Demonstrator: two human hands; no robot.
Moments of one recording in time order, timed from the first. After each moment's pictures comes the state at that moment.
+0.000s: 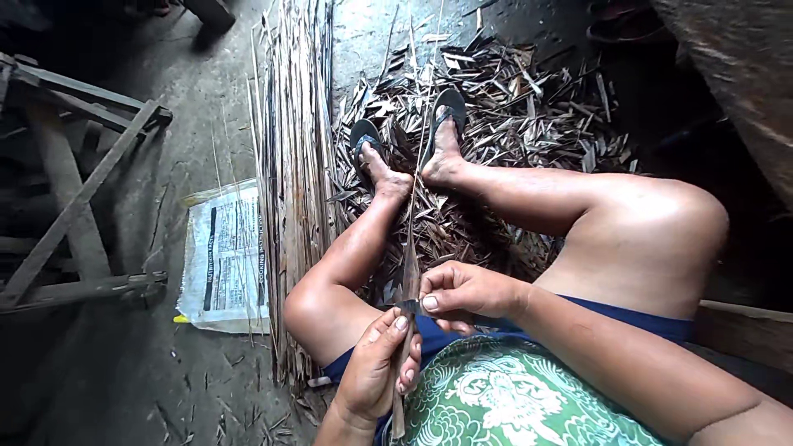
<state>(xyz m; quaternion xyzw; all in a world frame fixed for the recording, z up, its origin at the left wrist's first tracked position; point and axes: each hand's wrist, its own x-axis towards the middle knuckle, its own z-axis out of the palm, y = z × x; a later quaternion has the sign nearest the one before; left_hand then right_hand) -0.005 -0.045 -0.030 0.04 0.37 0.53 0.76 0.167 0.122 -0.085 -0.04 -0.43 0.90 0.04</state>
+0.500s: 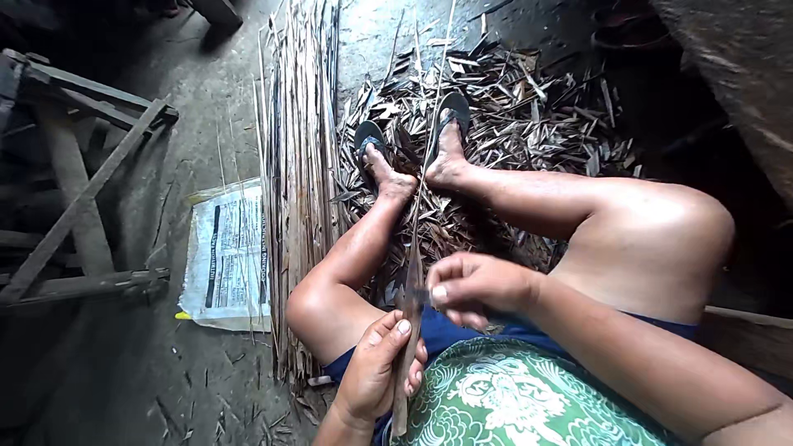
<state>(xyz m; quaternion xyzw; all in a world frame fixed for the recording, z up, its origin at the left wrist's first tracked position) -0.006 -0.050 -0.029 0.07 0.41 0.52 0.75 0.174 0.136 -0.076 -0.09 -0.44 0.89 0.01</state>
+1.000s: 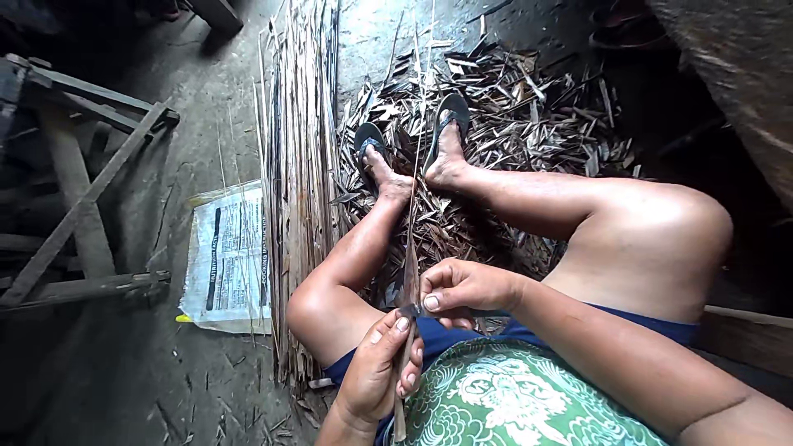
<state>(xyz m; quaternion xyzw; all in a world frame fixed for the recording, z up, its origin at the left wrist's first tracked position) -0.007 -0.047 -0.029 0.05 0.35 0.53 0.77 0.160 0.136 -0.090 -0.02 -0.47 0.88 0.03</state>
